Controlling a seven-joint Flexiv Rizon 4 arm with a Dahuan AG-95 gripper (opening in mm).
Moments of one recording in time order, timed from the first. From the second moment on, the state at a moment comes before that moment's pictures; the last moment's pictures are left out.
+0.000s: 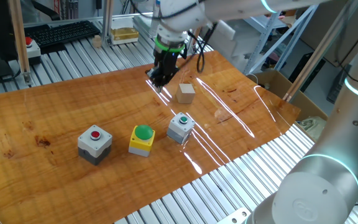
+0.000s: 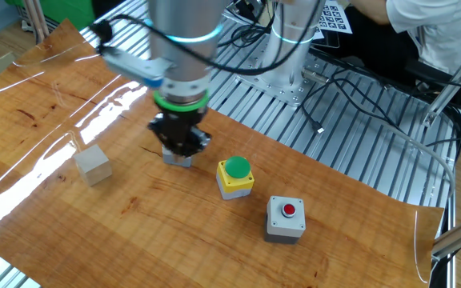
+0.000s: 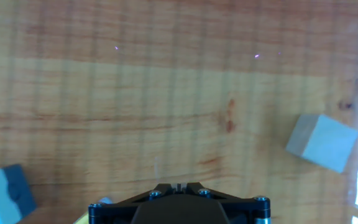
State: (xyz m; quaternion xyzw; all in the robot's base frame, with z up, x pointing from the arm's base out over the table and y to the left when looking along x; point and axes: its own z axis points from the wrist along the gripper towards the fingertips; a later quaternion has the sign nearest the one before) arm 0.568 -0.029 0.148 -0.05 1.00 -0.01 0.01
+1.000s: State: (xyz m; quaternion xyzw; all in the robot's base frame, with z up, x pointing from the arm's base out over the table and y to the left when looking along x) arm 0.590 -0.083 0.128 -0.06 1.00 0.00 0.00
